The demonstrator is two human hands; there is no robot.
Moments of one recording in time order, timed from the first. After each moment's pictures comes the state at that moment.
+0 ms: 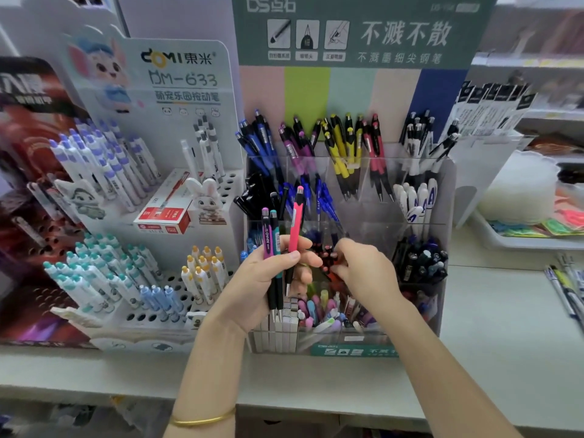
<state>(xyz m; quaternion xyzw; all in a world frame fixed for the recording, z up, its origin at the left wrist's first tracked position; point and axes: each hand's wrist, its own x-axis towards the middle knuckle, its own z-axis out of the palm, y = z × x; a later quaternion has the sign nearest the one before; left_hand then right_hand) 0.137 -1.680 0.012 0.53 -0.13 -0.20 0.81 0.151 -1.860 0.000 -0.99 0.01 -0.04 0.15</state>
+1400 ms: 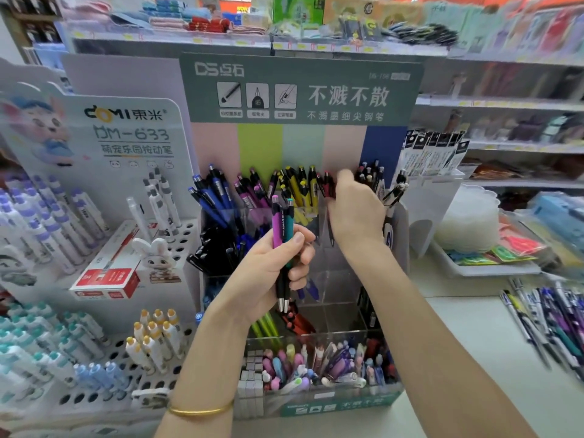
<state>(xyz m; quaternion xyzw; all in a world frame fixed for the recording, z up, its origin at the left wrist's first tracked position) 0.195 -1.742 0.067 0.50 -0.21 -0.22 0.81 0.236 -1.891 0.105 -0.94 0.12 -0.31 0.09</state>
